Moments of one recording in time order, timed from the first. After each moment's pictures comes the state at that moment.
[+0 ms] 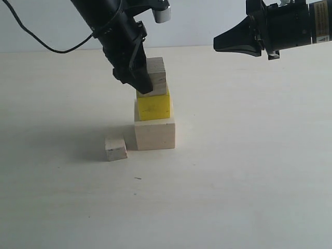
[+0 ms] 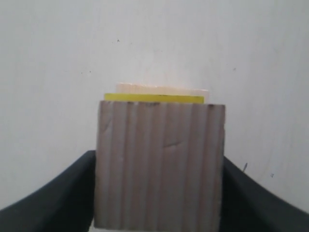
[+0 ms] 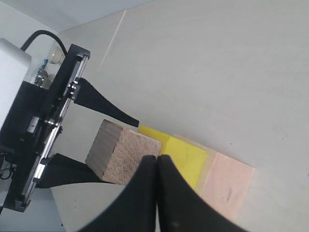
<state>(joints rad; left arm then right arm) -0.53 2.03 -1.79 -0.35 1.19 1.04 0.00 1.80 -1.14 -1.75 -1.06 2.08</state>
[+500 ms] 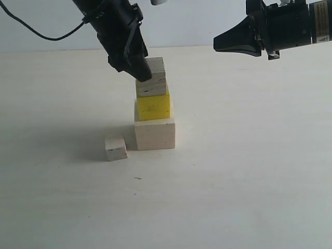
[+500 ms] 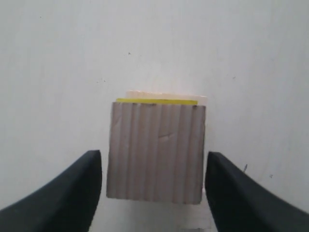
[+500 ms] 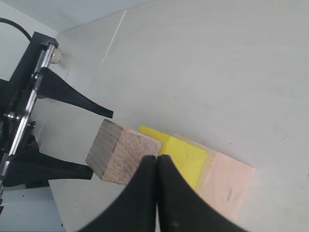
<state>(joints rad) -0.53 1.96 -1.79 -0.34 1.19 1.04 0.00 1.80 -1.14 -1.75 -1.06 2.08</state>
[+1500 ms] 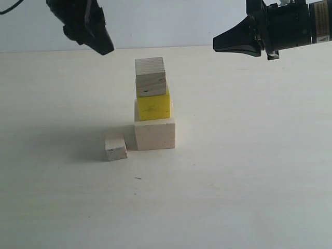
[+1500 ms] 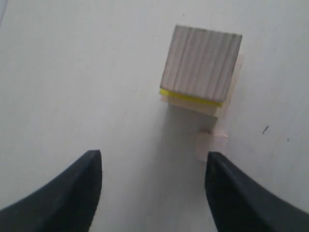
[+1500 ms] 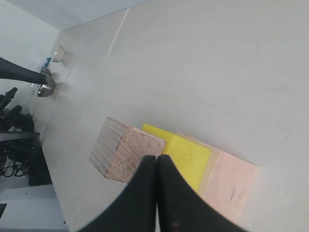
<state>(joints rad) -0.49 1.78 -1.73 -0.16 1.22 0.84 0.00 1.80 -1.14 -1.75 -1.07 2.08</state>
